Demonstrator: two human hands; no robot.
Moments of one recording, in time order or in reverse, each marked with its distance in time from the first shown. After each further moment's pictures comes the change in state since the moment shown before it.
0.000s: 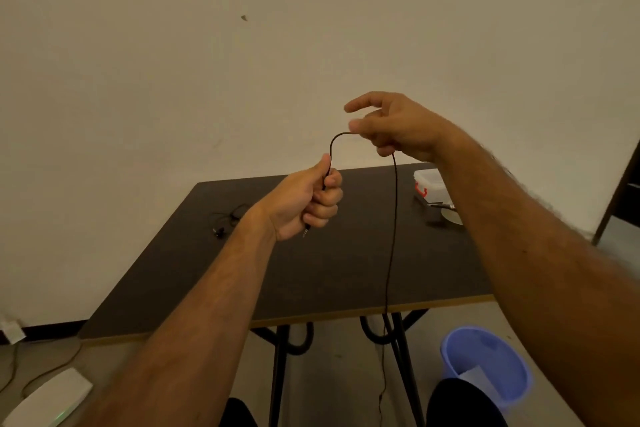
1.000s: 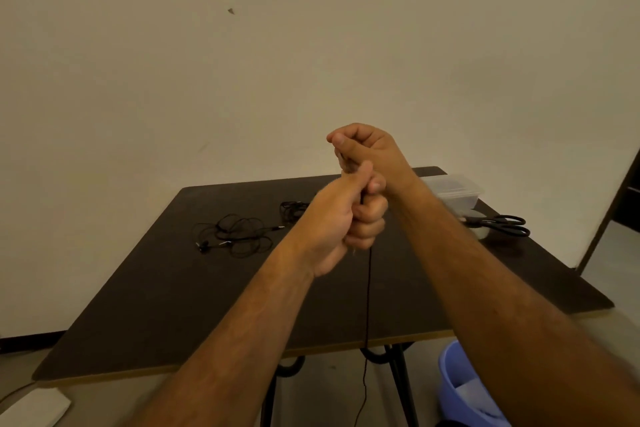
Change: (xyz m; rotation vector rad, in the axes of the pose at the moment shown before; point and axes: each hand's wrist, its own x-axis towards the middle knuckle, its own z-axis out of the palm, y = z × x) left_hand 0.026 -0.002 0.045 -0.051 -0.072 0.211; right_hand 0.032 0.051 0.047 0.462 0.163 -0.201
